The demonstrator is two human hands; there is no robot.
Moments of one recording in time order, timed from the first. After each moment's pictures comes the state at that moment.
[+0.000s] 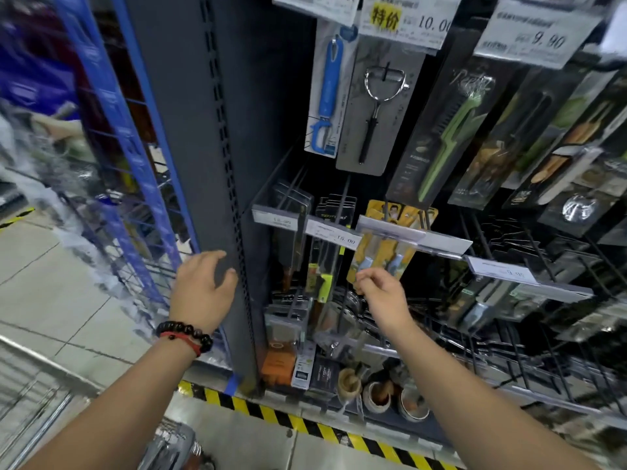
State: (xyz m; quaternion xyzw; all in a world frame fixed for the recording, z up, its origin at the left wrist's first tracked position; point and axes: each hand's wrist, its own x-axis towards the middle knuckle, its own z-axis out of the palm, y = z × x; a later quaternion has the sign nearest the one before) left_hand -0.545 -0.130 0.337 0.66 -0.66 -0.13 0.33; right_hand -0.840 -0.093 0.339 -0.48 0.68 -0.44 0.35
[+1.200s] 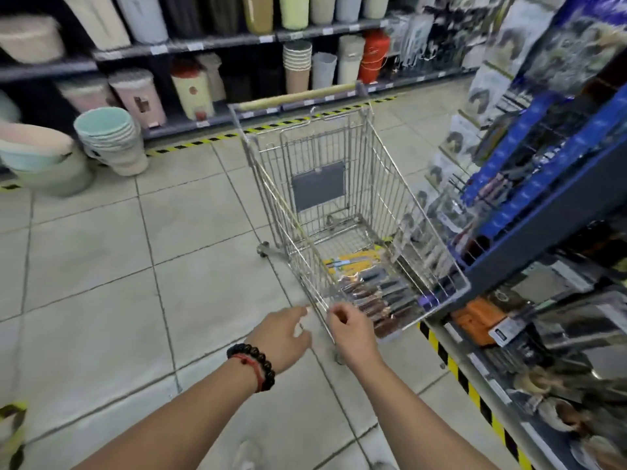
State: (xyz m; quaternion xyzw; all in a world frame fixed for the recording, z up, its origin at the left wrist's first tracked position) left_hand -0.224 0.475 0.261 0.82 -0.45 -0.30 0.17; right_hand -0.343 0.371 0.221 -0.71 0.49 -0.13 0.49
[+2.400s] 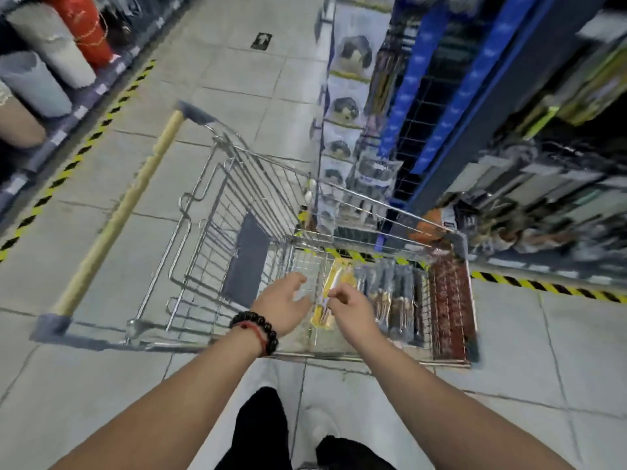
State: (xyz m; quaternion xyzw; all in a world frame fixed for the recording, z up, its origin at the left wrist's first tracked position) left_hand 0.089 0.106 0.236 0.60 -0.67 -0.44 0.04; right_hand -0.056 0.149 0.190 -0.35 0.74 -0.33 0.47
